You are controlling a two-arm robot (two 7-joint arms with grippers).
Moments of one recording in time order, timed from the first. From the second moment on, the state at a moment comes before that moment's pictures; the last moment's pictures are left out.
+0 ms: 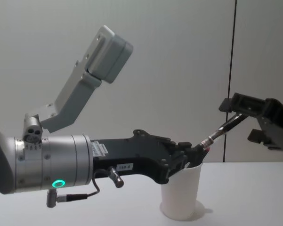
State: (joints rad) left arm -0.39 0.28 0.39 -1.36 -0.11 -0.08 -0.80; right arm 0.03 0.14 -0.07 -1.79 0.85 0.49 0.16
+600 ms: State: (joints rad) left arm -0.39 0.28 0.39 -1.36 -0.11 -0.08 -0.80; right arm 0.06 0.12 -0.09 -1.78 0.91 0.54 0.07
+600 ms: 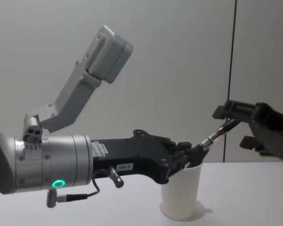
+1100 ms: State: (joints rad) left arm -0.39 0.28 0.39 -1.36 -0.11 -0.08 -0.80; right arm 0.06 0.12 -0.09 -1.78 1.00 0.54 0.02
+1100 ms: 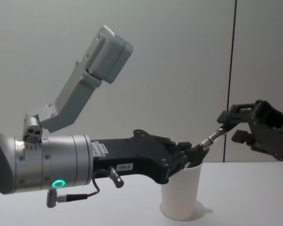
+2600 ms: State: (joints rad) left arm -0.39 0.28 0.39 -1.36 -0.11 -0.08 -0.80; right arm 0.12 0.17 -0.10 -1.73 1.04 0.41 0.10
